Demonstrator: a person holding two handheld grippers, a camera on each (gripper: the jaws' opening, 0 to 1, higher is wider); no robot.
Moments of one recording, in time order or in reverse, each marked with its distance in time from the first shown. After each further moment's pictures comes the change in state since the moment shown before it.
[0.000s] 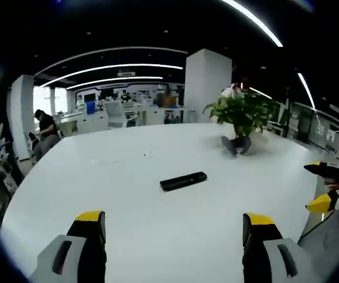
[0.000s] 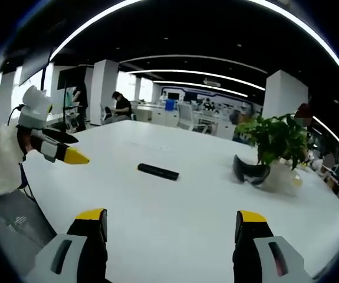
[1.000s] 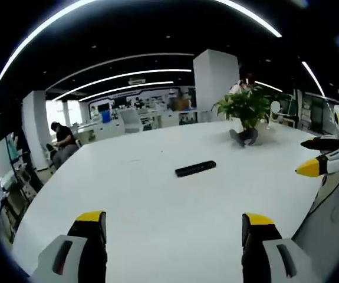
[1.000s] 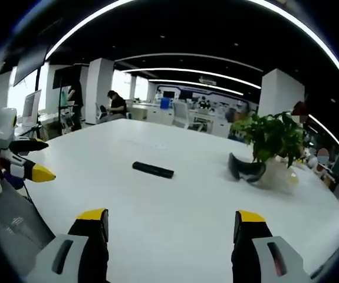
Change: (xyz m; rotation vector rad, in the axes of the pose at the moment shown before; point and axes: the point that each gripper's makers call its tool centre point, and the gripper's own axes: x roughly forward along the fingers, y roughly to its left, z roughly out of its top) left arm -0.056 -0.006 -0.027 0.091 -0.045 0.126; right arm 0.000 -0.006 -0.004 0.000 0.024 -0.034
